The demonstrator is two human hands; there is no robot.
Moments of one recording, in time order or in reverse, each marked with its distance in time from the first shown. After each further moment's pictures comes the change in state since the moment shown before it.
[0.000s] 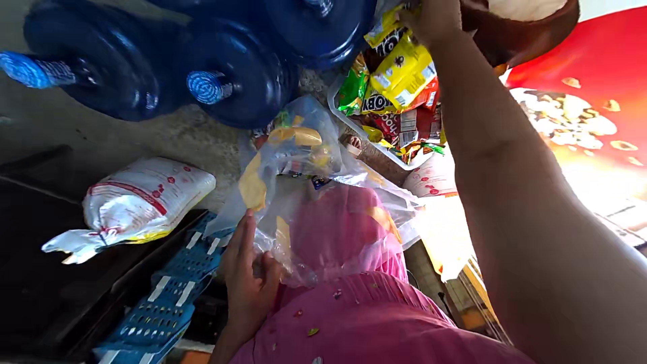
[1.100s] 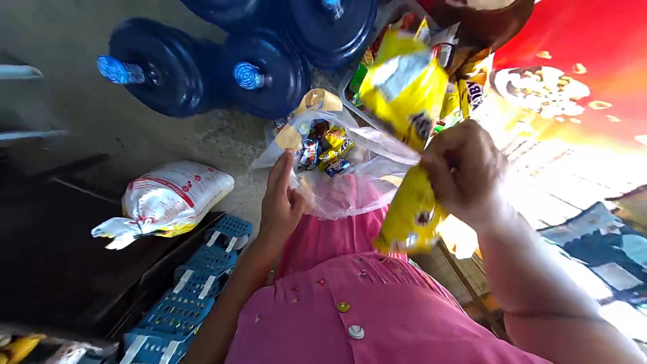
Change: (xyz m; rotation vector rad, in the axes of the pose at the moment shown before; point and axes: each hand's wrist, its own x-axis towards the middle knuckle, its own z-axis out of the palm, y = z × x) left_hand 0.019 -0.020 -0.021 -0.147 -0.129 0.193; right_hand -0.401 -0.151 -0.053 0.252 0.344 -0.502
